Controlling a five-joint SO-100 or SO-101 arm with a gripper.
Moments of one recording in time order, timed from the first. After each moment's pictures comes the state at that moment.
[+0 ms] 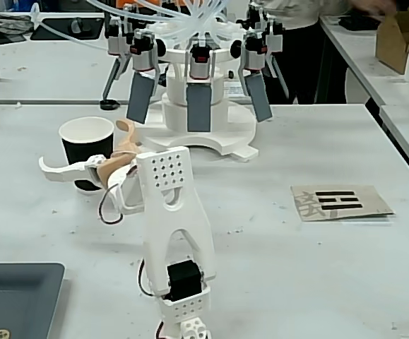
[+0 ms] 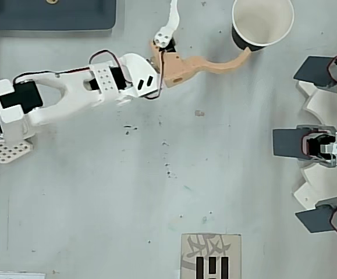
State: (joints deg) arm -26.0 66.8 110.4 -54.2 -104.1
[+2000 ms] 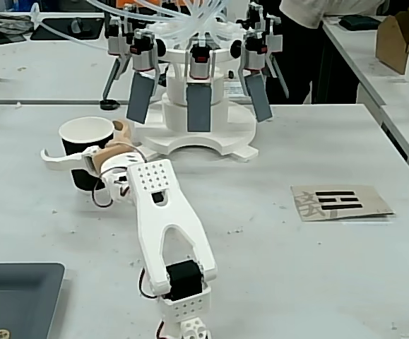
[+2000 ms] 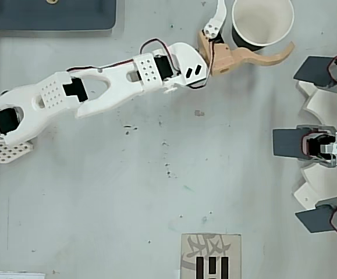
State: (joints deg) arm -24.8 33.2 55.8 -29.2 -100.6
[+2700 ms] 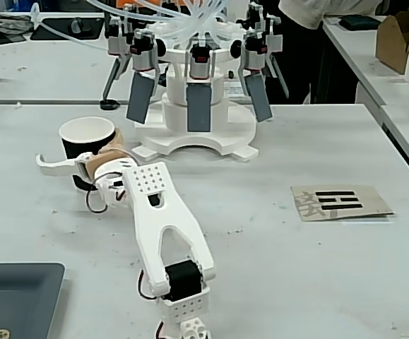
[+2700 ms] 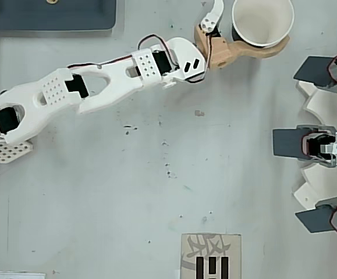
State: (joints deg) arm -26.6 30.7 54.2 -28.7 -99.8
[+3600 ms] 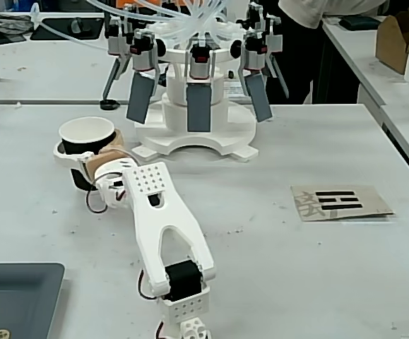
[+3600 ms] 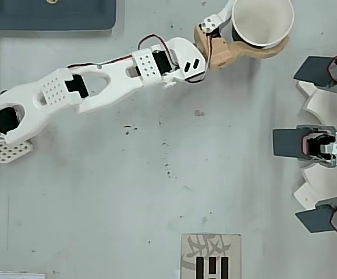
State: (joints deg) arm -26.6 30.7 54.2 -28.6 -97.7
